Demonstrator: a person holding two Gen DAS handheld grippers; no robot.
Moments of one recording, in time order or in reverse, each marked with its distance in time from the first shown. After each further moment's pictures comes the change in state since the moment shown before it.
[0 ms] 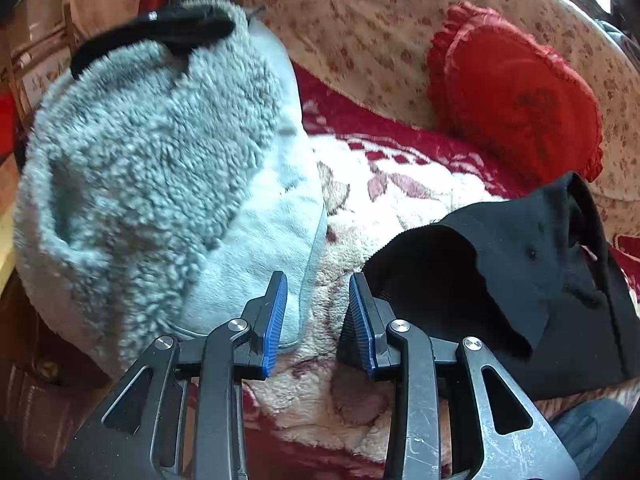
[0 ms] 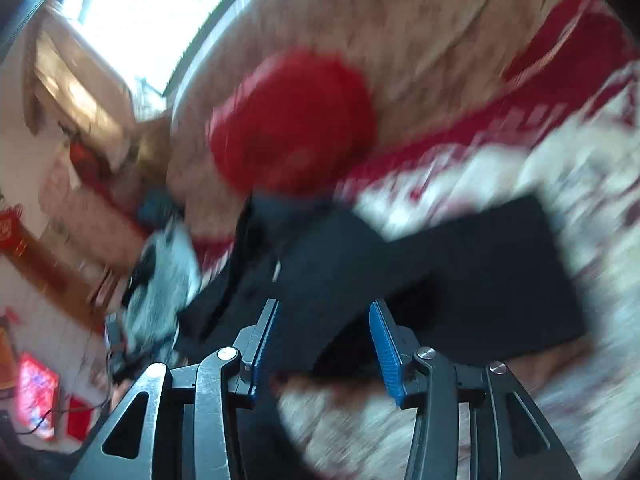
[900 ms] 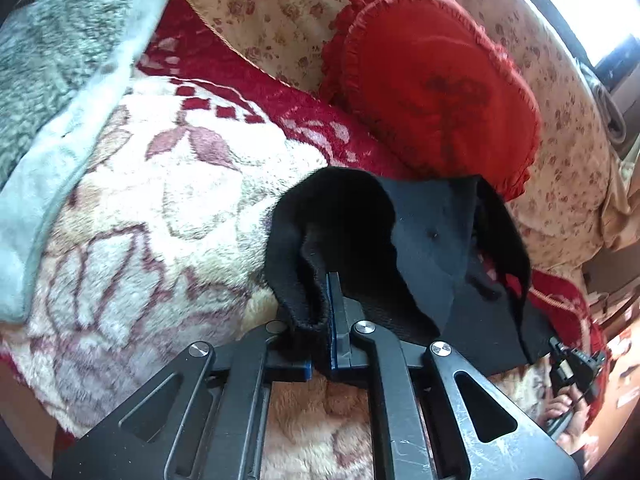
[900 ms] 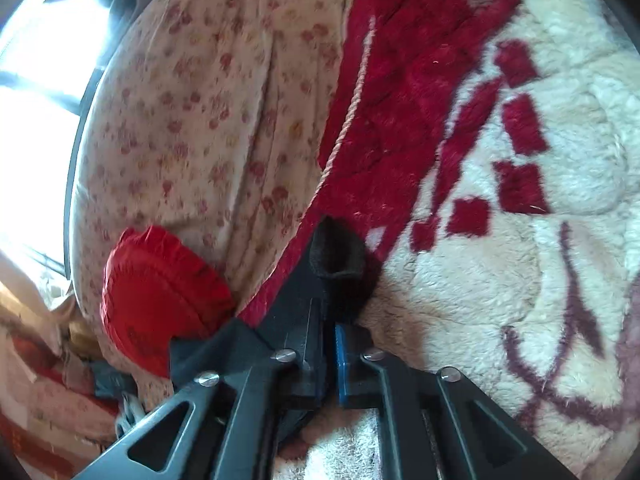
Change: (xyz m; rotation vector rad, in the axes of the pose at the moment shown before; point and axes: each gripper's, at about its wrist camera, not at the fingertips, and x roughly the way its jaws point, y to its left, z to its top) left arm 0.042 -0.111 0.023 -0.209 0.168 -0.389; right arm -0.019 -0.170 0.120 0.474 -0.315 -0.231
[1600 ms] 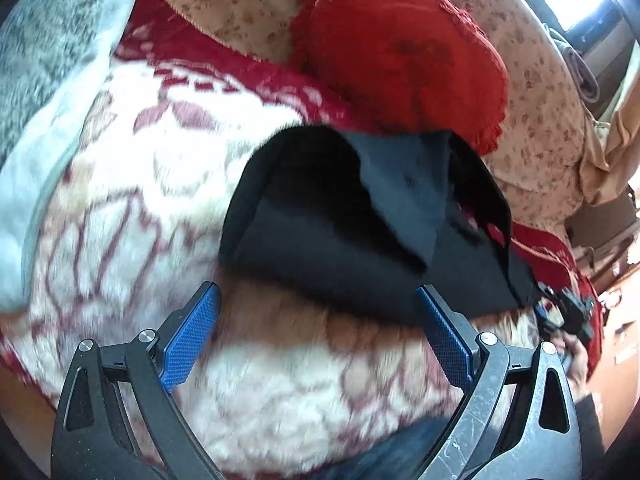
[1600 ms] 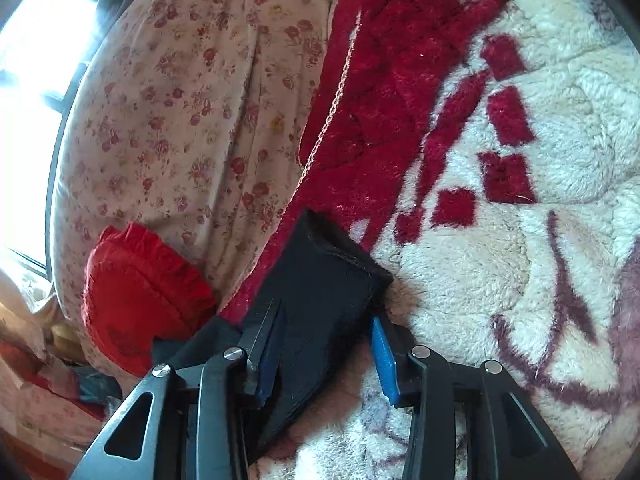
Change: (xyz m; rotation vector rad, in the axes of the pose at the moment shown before) left arm -0.001 -0.004 -0.017 0.103 0.092 -0.058; right arm 0.005 0.001 -0.004 0.018 0.008 -0.081
